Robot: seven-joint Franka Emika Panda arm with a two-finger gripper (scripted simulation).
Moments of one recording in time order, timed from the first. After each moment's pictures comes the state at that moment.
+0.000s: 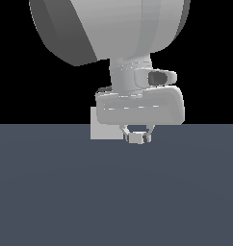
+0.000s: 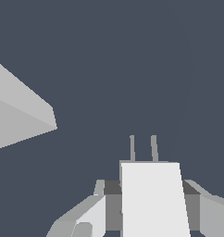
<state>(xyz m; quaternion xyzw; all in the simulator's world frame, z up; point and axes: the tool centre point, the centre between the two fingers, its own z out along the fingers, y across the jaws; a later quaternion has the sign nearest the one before) 0.000 -0.052 0.065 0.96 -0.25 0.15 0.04</state>
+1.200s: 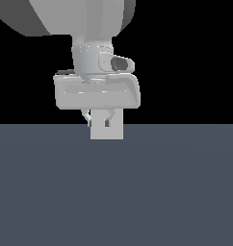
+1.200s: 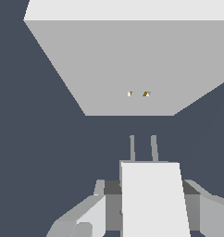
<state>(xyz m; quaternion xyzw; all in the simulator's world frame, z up) 0.011 0.042 0.100 0.99 -0.08 0.15 0.01</state>
